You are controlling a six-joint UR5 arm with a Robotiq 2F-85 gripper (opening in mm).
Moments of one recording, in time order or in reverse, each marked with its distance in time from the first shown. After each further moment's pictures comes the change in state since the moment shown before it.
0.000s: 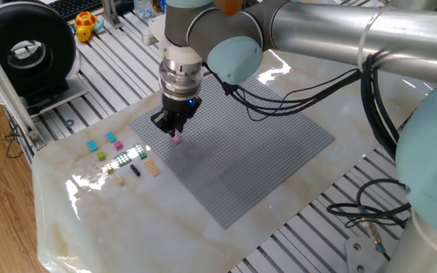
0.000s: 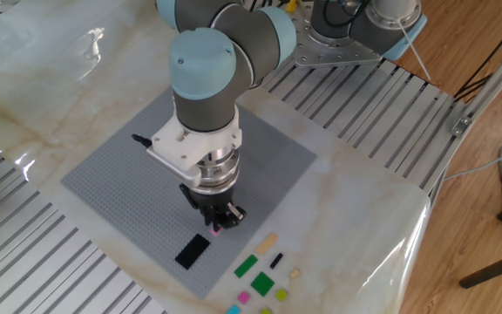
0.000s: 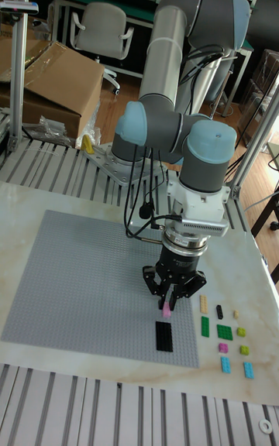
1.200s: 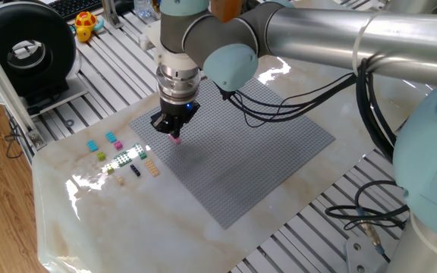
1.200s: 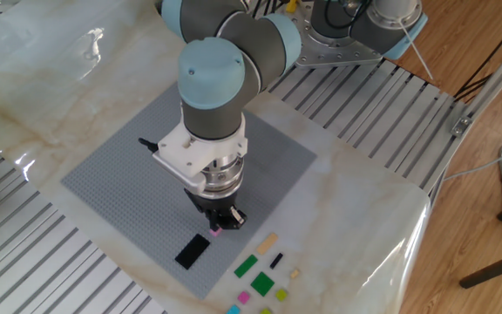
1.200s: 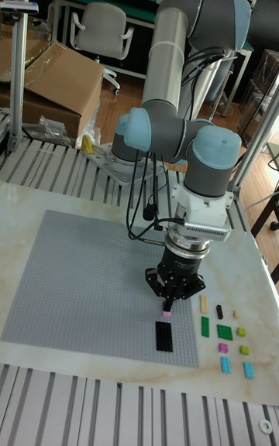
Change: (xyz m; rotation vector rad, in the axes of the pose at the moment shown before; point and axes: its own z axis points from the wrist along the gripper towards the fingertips) arm 0.001 0.003 0.012 0.017 -0.015 0.022
